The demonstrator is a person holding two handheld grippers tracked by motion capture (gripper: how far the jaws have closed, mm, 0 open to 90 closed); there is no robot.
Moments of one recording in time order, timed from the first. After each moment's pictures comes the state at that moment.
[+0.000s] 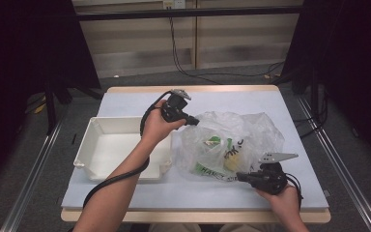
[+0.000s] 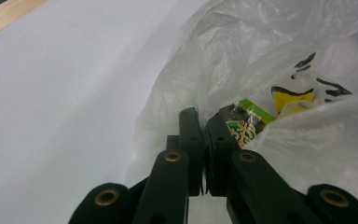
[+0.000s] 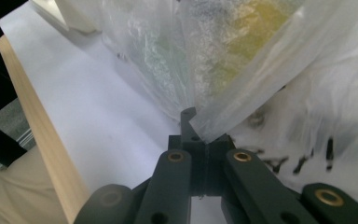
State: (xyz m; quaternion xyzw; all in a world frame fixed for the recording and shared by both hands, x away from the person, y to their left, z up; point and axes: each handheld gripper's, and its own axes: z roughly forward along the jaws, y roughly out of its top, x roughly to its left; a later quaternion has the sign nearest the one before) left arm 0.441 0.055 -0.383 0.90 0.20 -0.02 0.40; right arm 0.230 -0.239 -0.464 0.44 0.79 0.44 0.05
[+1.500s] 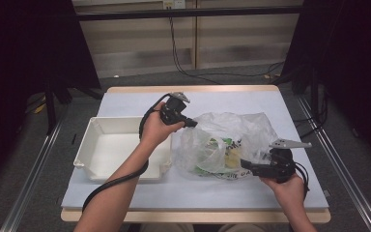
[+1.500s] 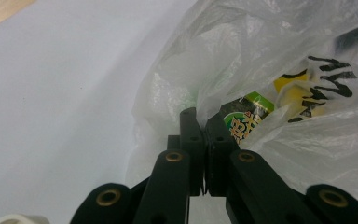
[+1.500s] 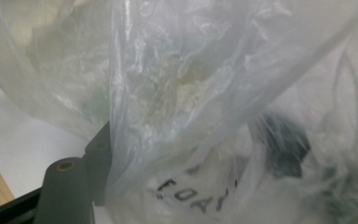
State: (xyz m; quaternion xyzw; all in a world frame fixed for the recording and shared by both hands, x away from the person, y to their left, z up) left arm 0.434 0.057 -0.387 0.91 0.19 0.00 0.38; right arm 0.253 -0.256 -0.437 0.50 0.73 0.45 0.12
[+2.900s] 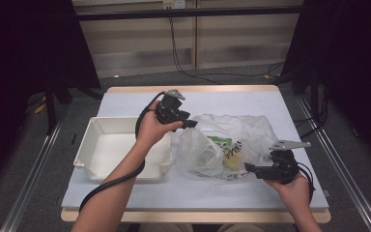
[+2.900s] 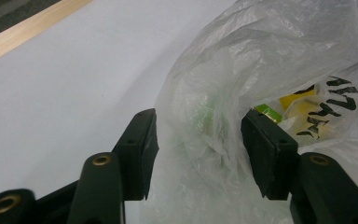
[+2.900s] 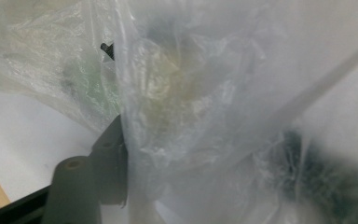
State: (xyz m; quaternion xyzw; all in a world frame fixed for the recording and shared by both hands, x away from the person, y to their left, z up) left arm 0.431 0.069 -0.378 0.89 0.21 0.02 0.40; right arm 0.247 -0.263 -0.437 0.48 0.77 0.40 0.14
